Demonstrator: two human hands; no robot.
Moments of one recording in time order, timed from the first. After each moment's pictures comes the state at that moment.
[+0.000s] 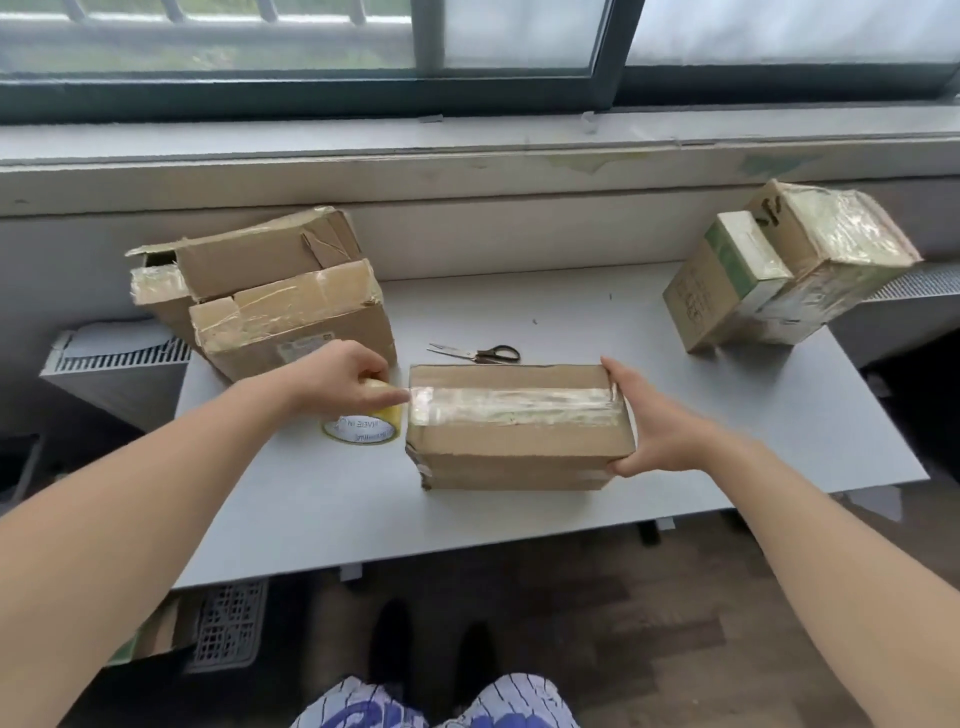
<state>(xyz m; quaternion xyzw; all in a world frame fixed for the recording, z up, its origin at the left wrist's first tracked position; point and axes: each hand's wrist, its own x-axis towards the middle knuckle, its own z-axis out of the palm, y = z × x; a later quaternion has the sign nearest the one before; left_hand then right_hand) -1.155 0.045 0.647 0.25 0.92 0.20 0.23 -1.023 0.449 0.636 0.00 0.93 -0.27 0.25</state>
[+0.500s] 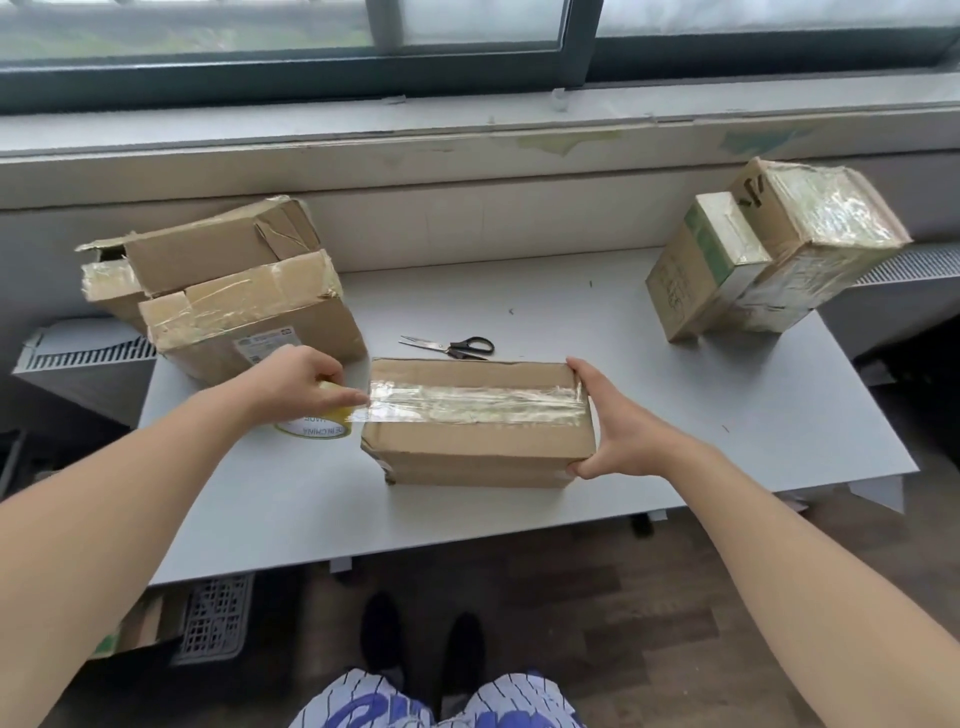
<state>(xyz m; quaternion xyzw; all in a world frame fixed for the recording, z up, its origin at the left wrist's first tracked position) -1.152 0.055 0.625 0.17 0.94 0.18 0.22 -1.016 0.464 0.611 0.00 0.91 -0.32 0.24</state>
